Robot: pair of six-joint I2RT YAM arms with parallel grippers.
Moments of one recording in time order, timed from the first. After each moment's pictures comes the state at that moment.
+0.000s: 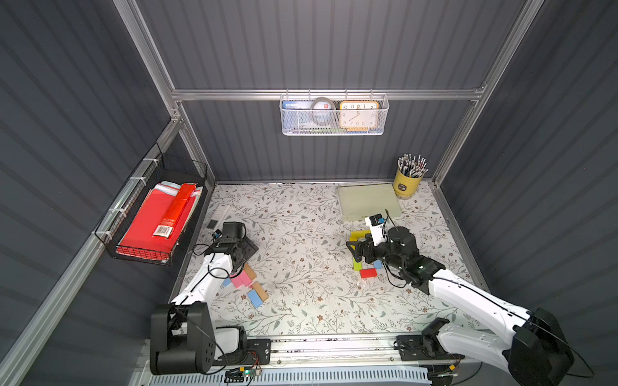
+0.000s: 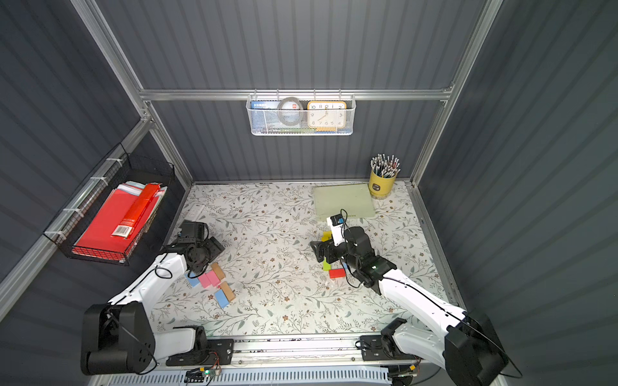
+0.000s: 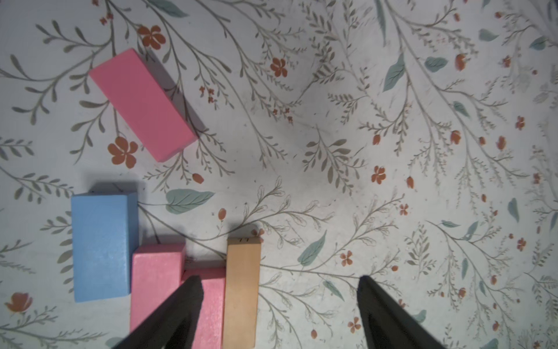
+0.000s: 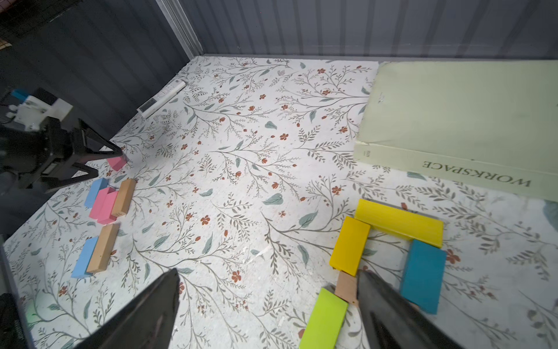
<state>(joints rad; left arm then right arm) 0.02 1.31 0.76 -0.54 -0.08 -0.80 0.62 1.11 0.63 0.02 -0.13 0.24</state>
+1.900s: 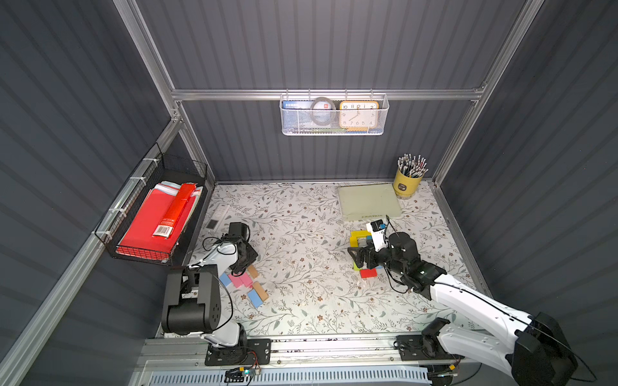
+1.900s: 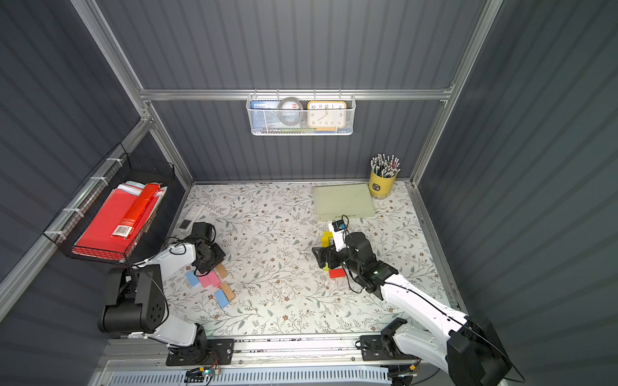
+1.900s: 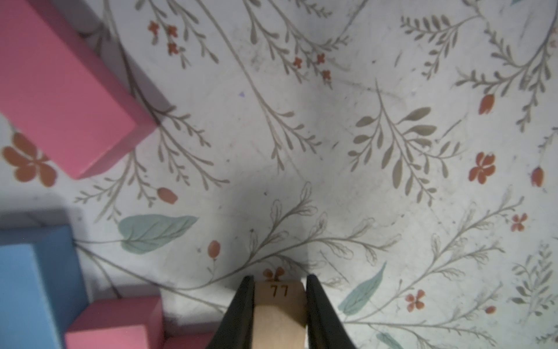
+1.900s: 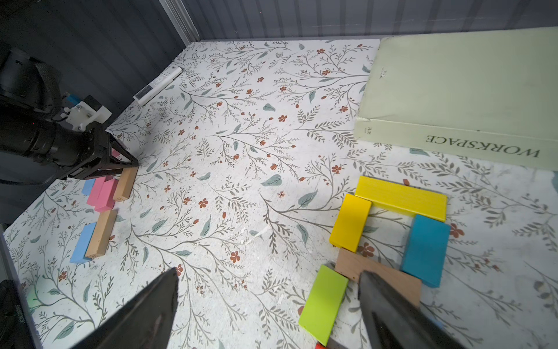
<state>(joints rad) 0.02 1.54 0.80 -0.49 -0.04 -0.72 0.62 1.07 0.57 0.01 -0.12 0.25</state>
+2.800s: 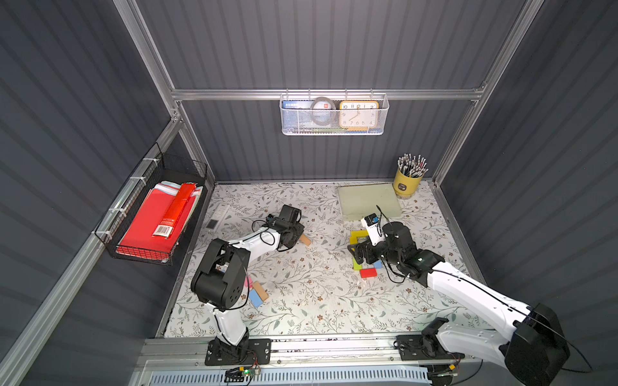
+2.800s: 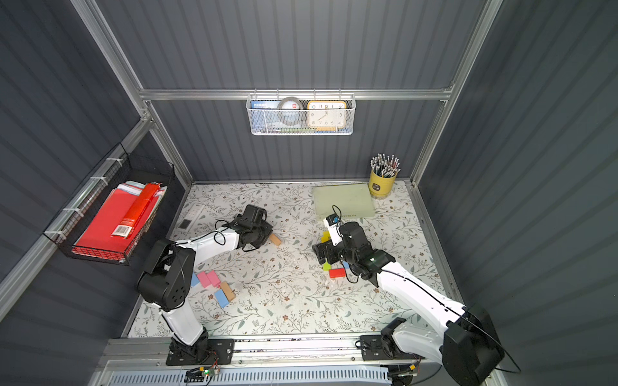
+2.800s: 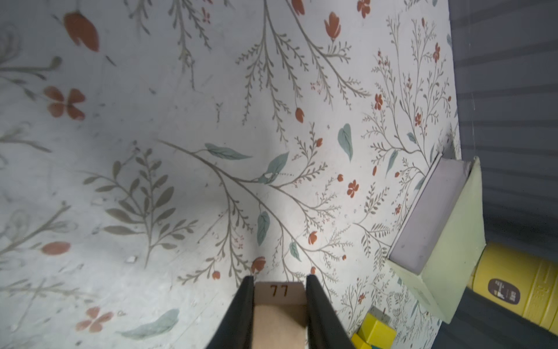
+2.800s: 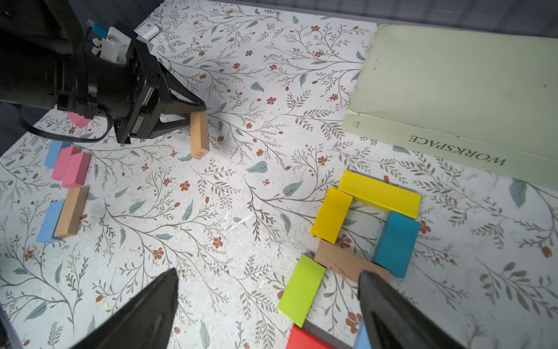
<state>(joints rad) -0.43 1.80 1.09 -0.20 -0.05 -1.35 0.62 1.15 0.75 -0.23 -0.09 0.14</state>
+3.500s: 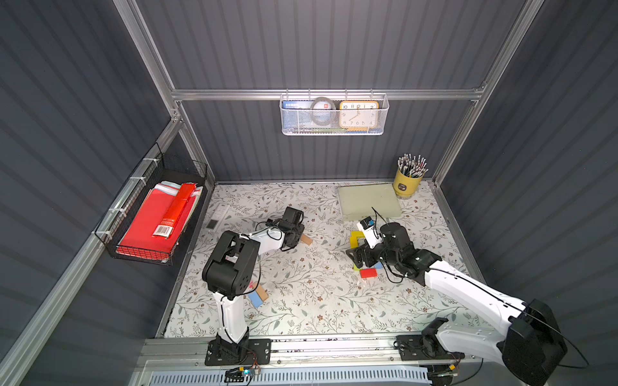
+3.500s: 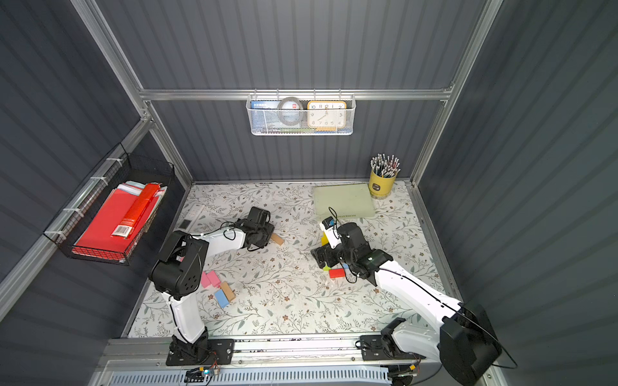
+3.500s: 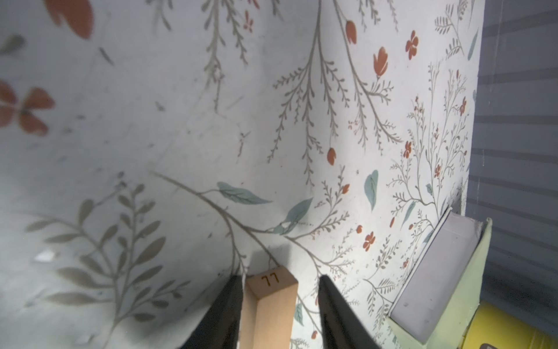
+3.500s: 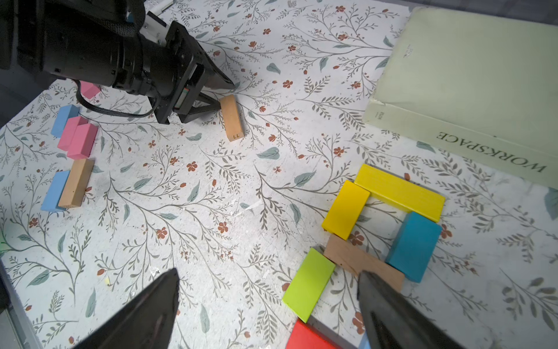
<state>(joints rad) -0.43 1.91 1.12 -0.11 -0.10 -1.49 0.62 1.19 0.74 -0.23 -0.16 0.07</state>
